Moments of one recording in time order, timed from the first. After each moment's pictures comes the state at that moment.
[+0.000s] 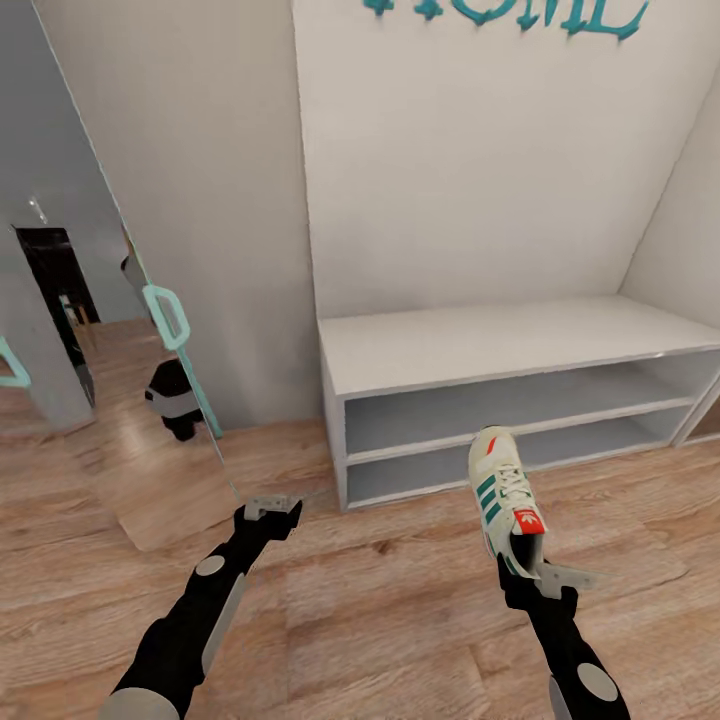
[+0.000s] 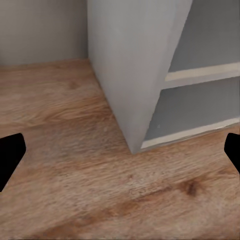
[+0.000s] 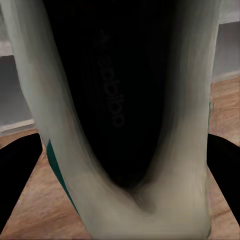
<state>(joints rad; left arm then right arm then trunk) -0.46 -0.06 -0.02 -0.97 0.01 0.09 -0.11 -0.12 0.00 -0.15 -1.23 0.01 -0.03 -0.01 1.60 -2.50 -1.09</state>
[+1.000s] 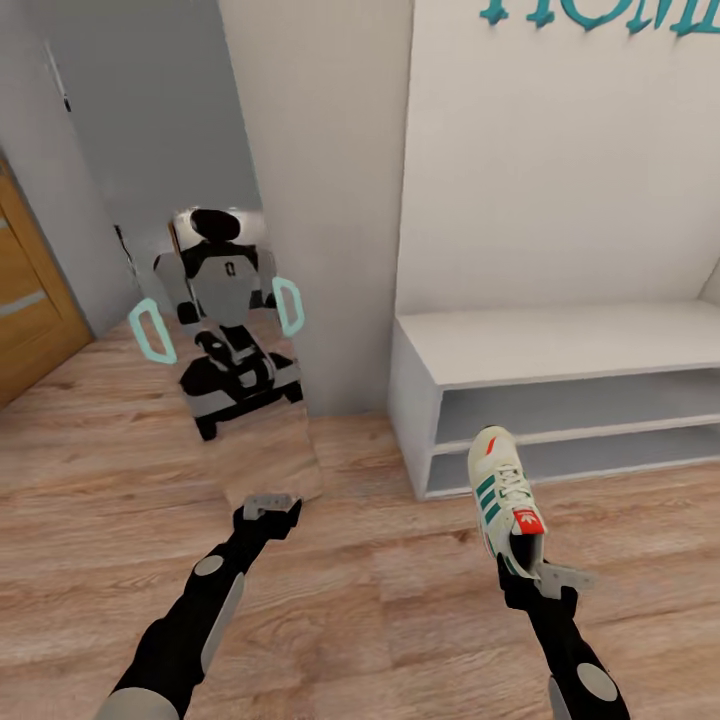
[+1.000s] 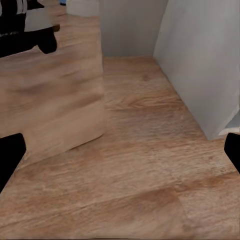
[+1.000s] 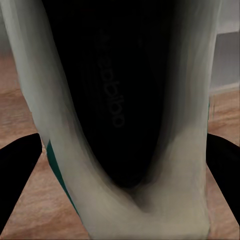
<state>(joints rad) -0.46 -0.05 -0.02 -0.97 0.03 0.09 -0.11 -0.12 0.00 -0.15 -1.23 0.01 -0.03 -0.01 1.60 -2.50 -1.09</state>
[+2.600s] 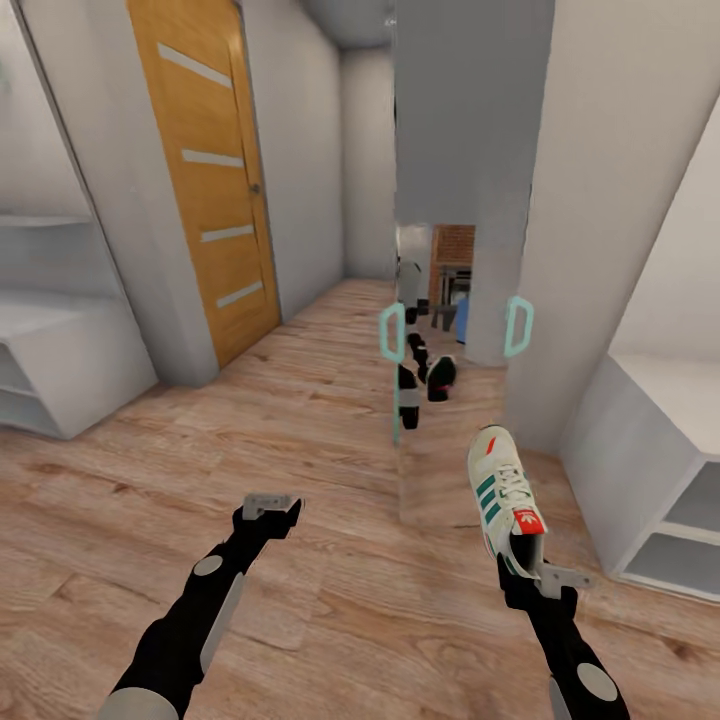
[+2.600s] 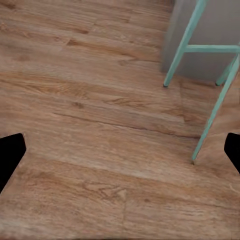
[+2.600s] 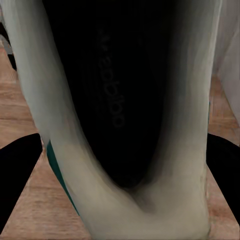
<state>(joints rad) -0.46 -0.05 -0.01 -0.97 0.04 0.09 -0.11 -0.12 0.00 -0.15 -1.23 0.01 -0.03 -0.01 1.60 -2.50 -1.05</state>
